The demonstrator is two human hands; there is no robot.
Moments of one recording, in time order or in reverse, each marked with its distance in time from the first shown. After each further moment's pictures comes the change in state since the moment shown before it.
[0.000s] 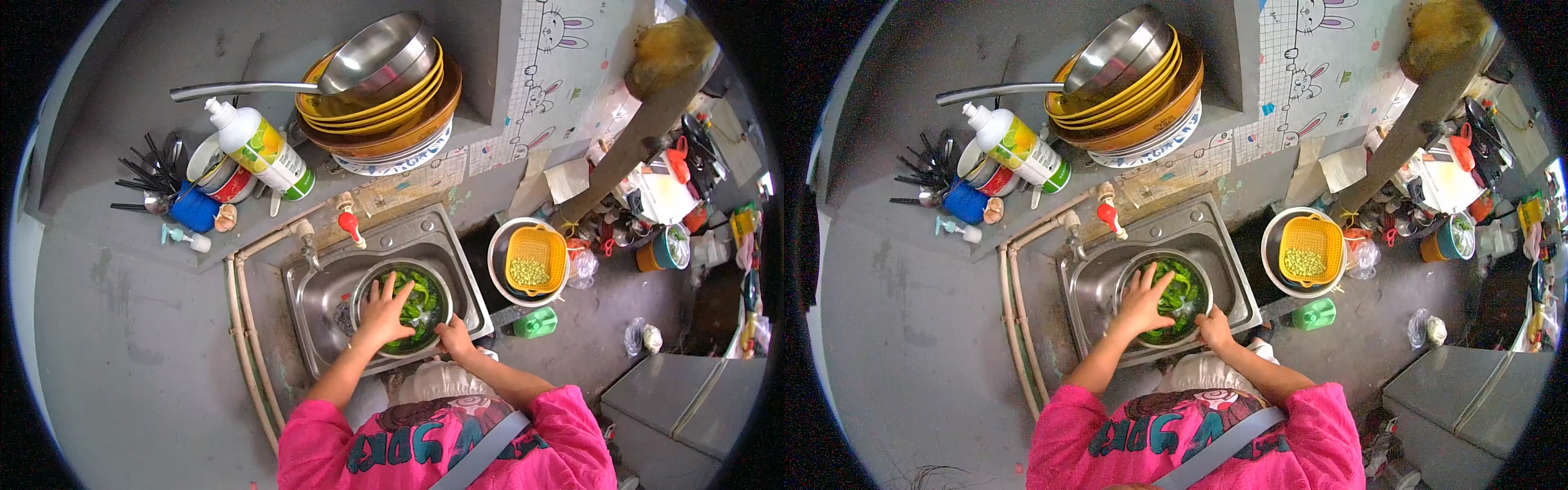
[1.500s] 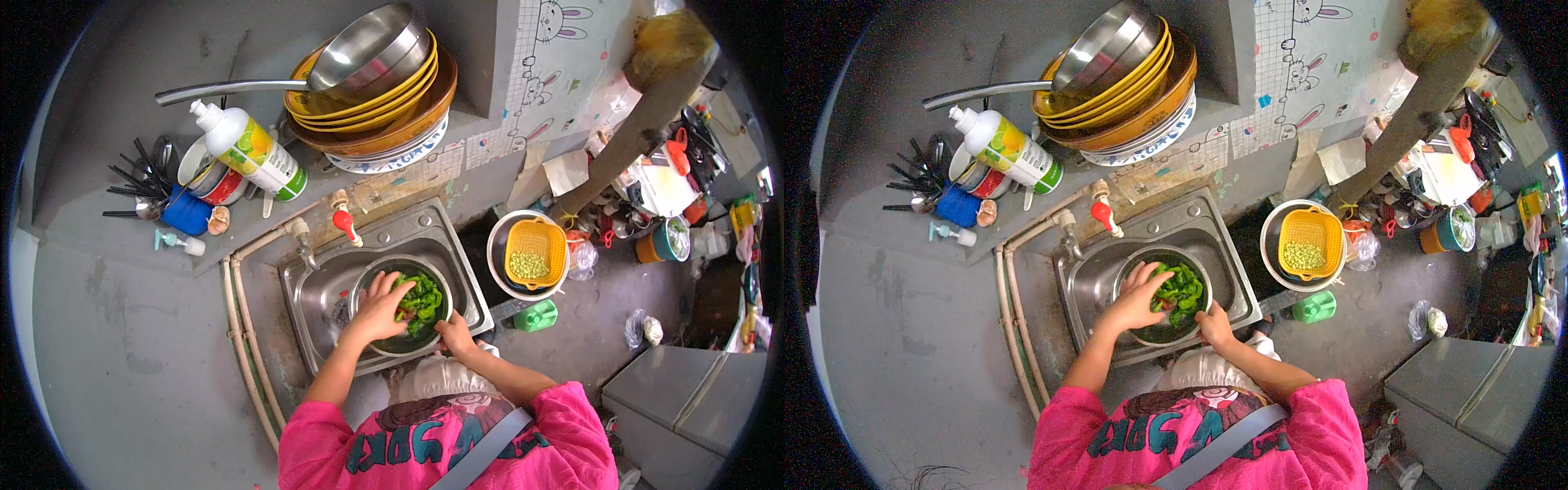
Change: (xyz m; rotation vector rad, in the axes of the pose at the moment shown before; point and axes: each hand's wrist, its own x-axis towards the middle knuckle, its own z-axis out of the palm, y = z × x) left_hand 0.001 -0.002 -0.022 -0.196 0.014 0.154; right_hand -0.007 -0.012 0.005 0.068 0.036 0.013
